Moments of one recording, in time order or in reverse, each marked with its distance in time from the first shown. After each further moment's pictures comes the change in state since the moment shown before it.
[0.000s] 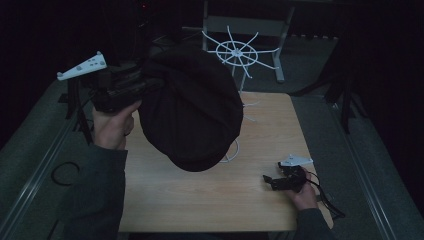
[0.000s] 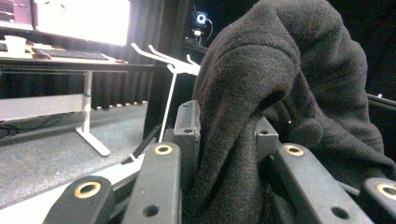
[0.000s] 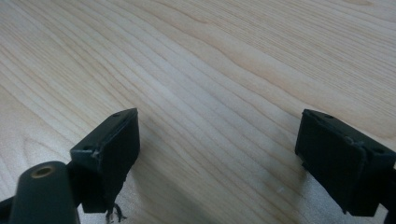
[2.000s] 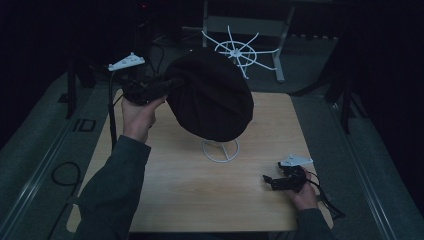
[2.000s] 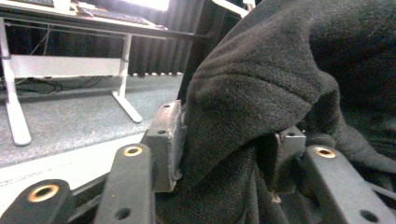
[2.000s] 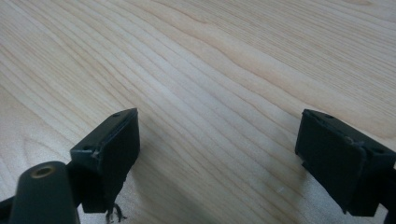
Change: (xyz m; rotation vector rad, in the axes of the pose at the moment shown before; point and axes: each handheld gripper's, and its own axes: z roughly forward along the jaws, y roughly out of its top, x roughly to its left) left arm 0.024 -0.023 0.060 0.126 0.186 -0.073; right arm 0.000 0.000 0.000 -0.001 -0.001 -0.001
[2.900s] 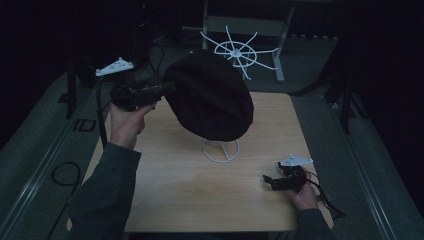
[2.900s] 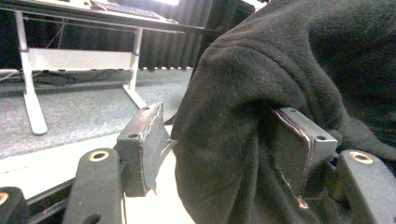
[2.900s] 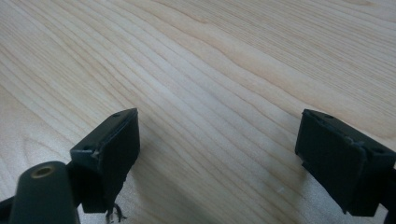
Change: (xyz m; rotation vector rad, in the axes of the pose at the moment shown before) left arm 0.006 -0.007 -0.028 0.013 0.033 -0.008; right arm 0.000 0.000 0.000 0.000 0.000 -0.001
